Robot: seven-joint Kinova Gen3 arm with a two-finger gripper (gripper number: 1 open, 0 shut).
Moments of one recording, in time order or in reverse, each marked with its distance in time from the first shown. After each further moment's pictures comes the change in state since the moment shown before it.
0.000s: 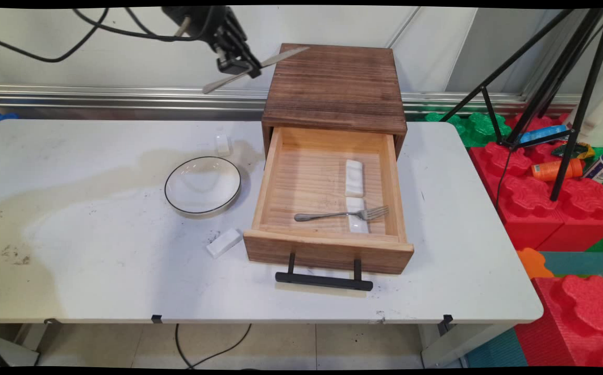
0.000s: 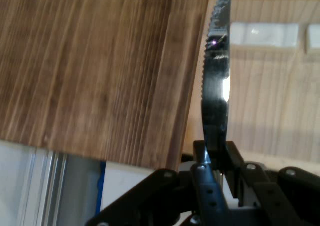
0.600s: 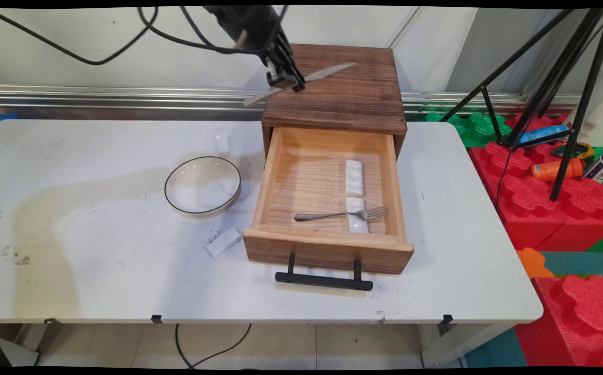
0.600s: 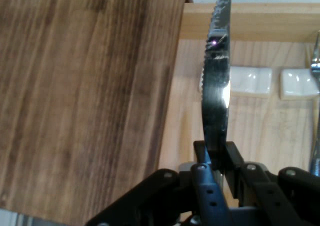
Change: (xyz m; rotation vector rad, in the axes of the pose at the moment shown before) arm 0.064 0.021 0.045 -0.053 0.001 0.010
